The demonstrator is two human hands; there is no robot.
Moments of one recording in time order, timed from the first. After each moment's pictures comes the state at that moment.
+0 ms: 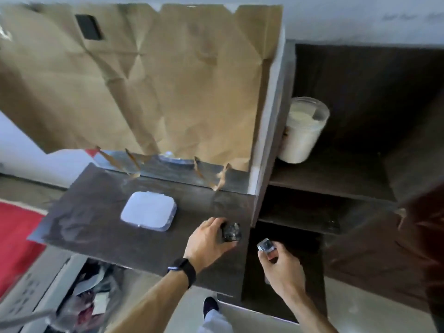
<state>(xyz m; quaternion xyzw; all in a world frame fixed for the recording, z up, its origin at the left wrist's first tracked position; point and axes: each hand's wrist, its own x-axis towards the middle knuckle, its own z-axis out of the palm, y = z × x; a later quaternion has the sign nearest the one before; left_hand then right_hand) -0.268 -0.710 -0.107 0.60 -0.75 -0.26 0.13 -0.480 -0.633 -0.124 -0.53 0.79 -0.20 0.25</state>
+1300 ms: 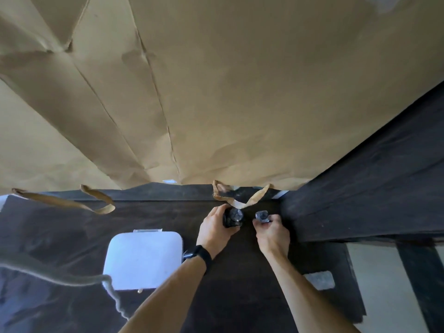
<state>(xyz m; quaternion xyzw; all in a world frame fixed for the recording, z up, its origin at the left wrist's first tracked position) -0.213 -0.904 -0.222 0.56 -0.71 -0.41 0.12 -0.361 -0.843 -0.223 -0.24 0.92 -0.21 0.25</state>
